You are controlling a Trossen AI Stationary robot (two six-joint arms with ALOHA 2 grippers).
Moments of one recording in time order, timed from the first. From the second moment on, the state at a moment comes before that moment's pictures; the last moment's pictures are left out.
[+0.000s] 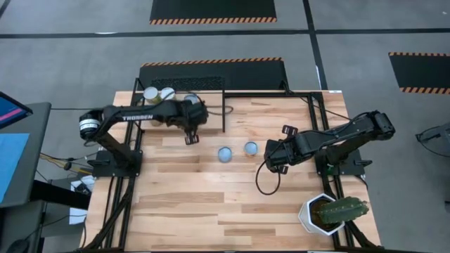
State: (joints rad) left arm 0.32 1.57 1.19 -0.89 -0.25 0.15; right arm 0.23 1.41 1.13 -1.21 0.50 0.44
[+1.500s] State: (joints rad) left arm 0.34 1.56 1.30 -0.90 -0.29 0.12; right arm 0.23 1.41 1.13 -1.21 0.50 0.44
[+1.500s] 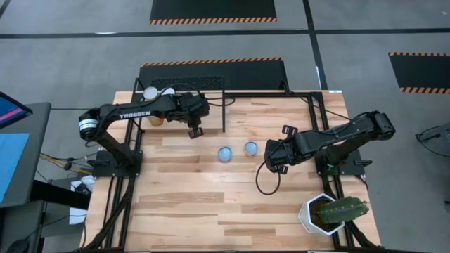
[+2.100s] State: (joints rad) left arm 0.29 1.61 1.17 -0.85 -0.32 0.13; right arm 0.23 1.41 1.13 -1.21 0.50 0.44
